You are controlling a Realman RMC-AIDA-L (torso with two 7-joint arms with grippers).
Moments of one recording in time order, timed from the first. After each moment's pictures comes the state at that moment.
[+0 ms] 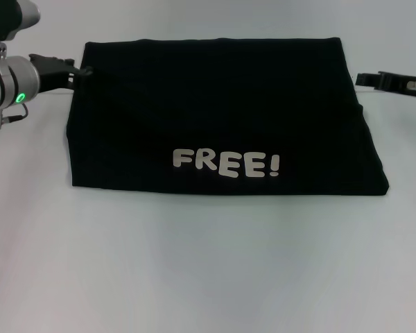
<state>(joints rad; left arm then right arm) -0.88 -2.03 0.60 0.51 2.31 0.55 -1.70 0.88 1.95 -0.54 -0.35 -2.17 -0.68 1.99</state>
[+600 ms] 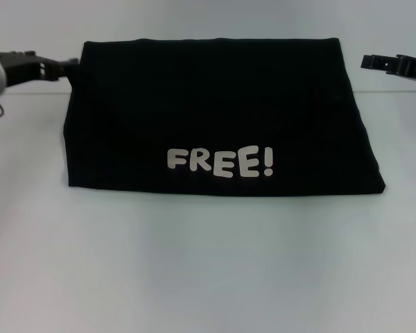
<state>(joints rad) -0.77 -2.05 0.62 0.72 2.30 0.67 -1.91 0.82 1.93 -0.53 -0.49 -2.13 -0.90 2.02</state>
